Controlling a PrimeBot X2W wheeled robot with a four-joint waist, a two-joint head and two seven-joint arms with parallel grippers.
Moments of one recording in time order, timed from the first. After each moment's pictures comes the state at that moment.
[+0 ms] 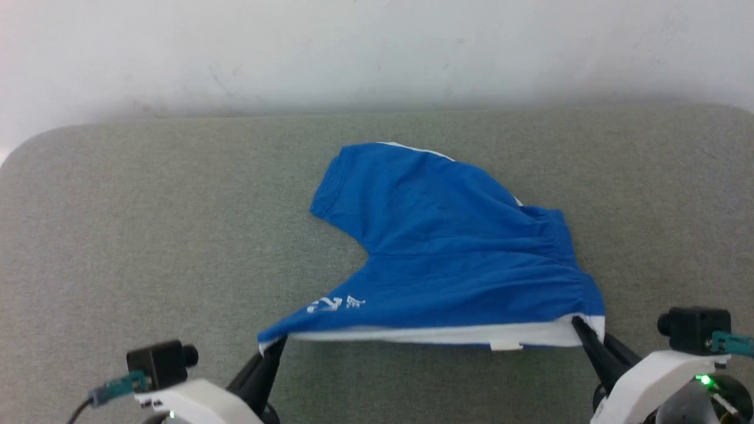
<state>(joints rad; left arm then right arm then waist) 0.21 0.29 -0.24 -0.30 -0.83 0.14 0.25 0.17 -0.05 -0.04 -0.21 0.41 0.13 0.46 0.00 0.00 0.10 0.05</state>
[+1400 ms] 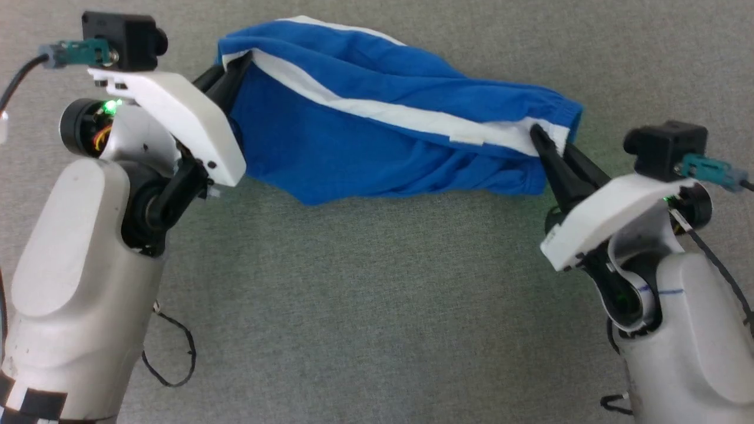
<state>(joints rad) -0.73 0.38 -0.30 0.14 -0.68 0.01 0.43 -0.40 -0.05 0.08 0.05 0.36 0.13 0.28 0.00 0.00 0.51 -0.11</state>
